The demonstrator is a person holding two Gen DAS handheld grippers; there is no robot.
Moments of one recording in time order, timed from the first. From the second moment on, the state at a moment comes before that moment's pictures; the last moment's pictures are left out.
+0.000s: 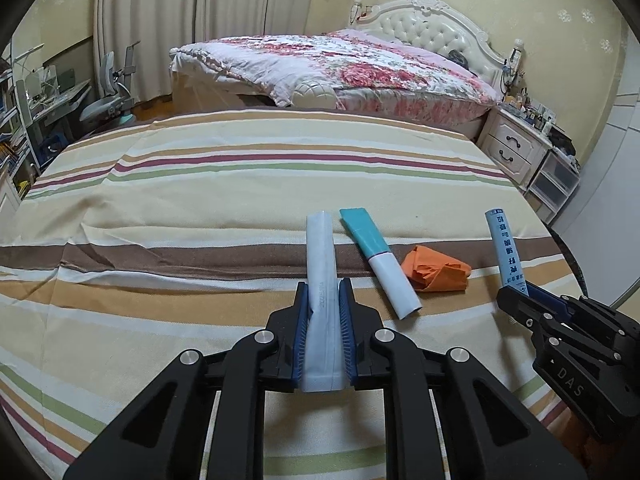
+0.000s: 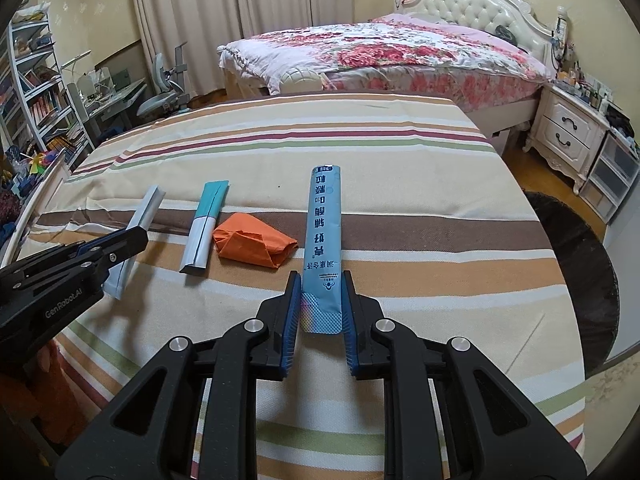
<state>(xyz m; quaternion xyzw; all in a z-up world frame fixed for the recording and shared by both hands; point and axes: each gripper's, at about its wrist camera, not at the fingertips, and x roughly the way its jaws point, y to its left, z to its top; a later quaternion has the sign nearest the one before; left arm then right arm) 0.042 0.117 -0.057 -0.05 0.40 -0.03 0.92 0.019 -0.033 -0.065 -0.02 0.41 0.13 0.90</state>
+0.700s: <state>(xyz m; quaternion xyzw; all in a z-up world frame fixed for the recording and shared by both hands) 0.050 -0.023 -0.016 0.00 0.34 -0.16 0.93 0.015 -0.175 -0.031 0.03 0.36 -0.01 0.93</state>
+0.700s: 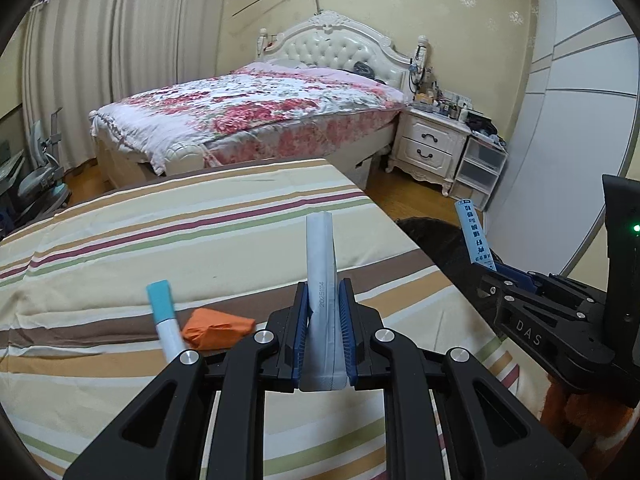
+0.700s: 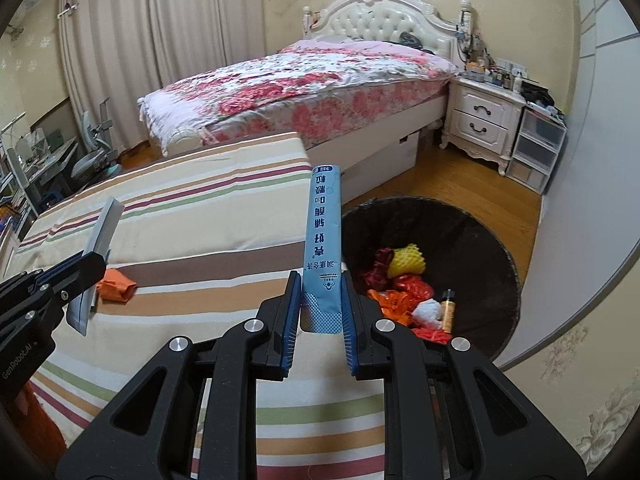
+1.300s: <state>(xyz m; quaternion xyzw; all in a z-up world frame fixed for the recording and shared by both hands) 0.103 -0.135 -0.035 0.06 0.35 -0.21 0.91 0.036 -0.266 -0.048 0.07 0.36 -0.09 0.93</state>
